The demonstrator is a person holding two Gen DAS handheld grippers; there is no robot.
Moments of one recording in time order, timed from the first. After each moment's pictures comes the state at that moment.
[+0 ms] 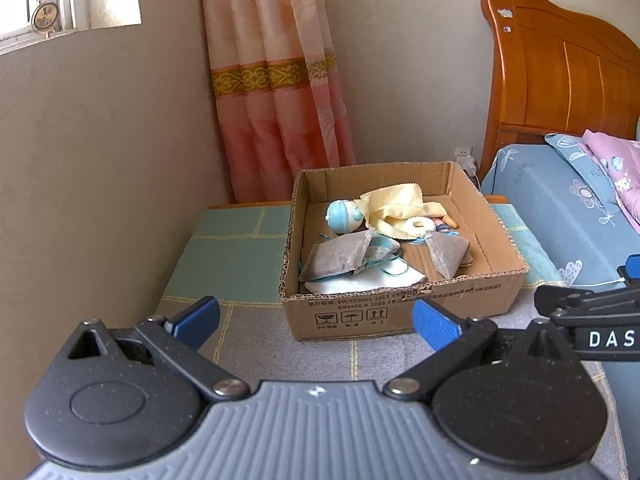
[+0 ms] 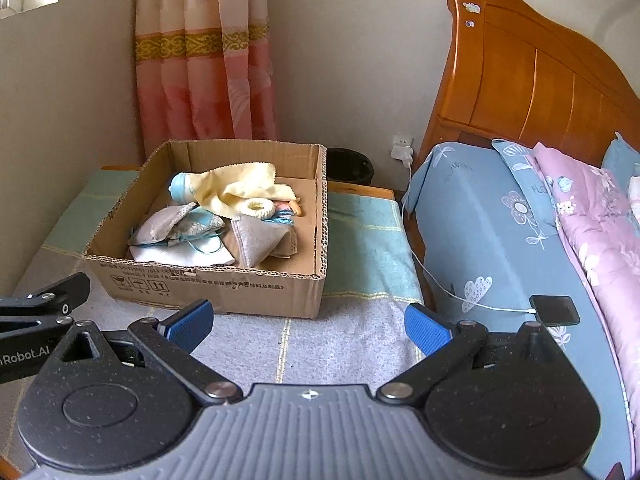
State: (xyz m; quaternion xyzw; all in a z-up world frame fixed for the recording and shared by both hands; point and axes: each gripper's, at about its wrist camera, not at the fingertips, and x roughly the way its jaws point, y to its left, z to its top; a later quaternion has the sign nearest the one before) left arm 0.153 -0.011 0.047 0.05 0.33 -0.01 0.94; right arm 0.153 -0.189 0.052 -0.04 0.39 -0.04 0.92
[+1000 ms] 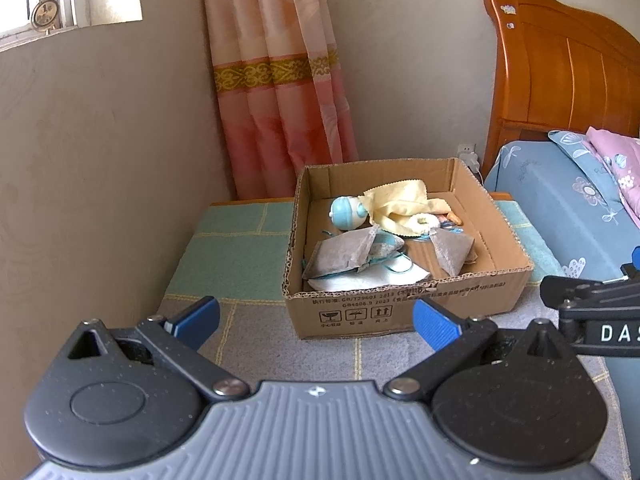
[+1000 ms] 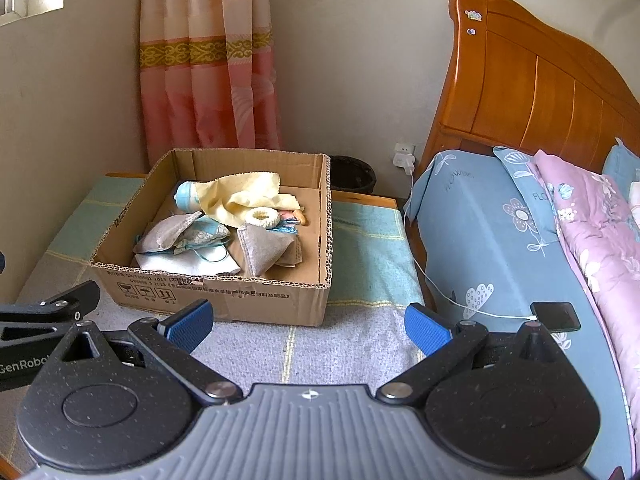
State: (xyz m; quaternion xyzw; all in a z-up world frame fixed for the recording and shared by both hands) left arm 0.157 -0.011 0.044 0.05 0.34 0.00 0.94; right arm 0.151 -0.184 0.058 -0.04 0.38 -0.03 0.92
